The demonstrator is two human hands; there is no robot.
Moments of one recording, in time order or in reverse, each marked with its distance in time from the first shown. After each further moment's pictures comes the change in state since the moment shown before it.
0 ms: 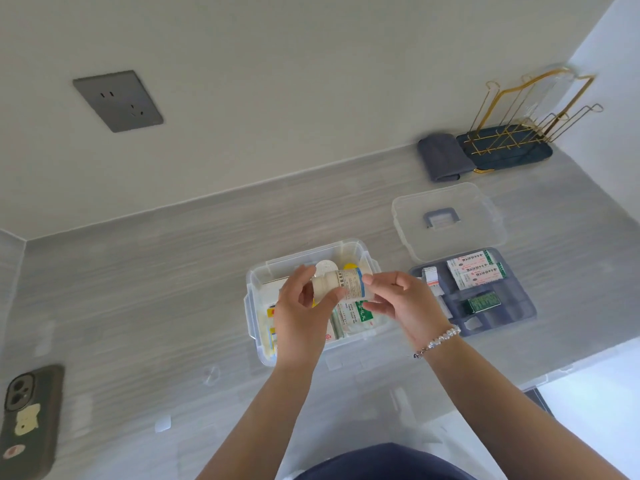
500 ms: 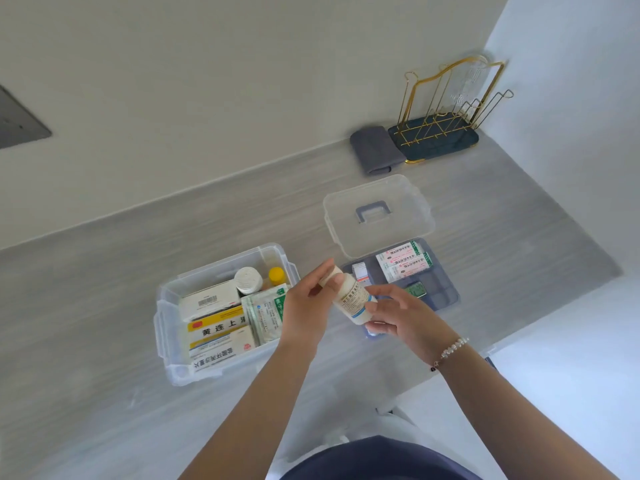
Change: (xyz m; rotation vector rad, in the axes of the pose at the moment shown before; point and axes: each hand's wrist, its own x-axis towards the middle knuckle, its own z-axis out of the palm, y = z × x) left_hand -0.007 -0.009 0.130 -0.045 -0.273 -0.101; right_hand -0.004 0.012 -0.144 0.043 -0.182 0.121
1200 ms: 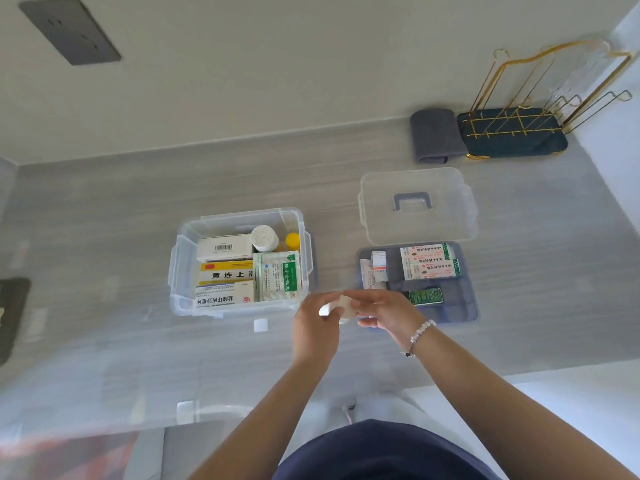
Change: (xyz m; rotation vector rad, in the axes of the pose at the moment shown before) left_hand -0.025 -0.069 0.030 0.363 0.391 -0.067; right_hand 0.048 0.019 -0.008 -0.307 -0.189 0.186
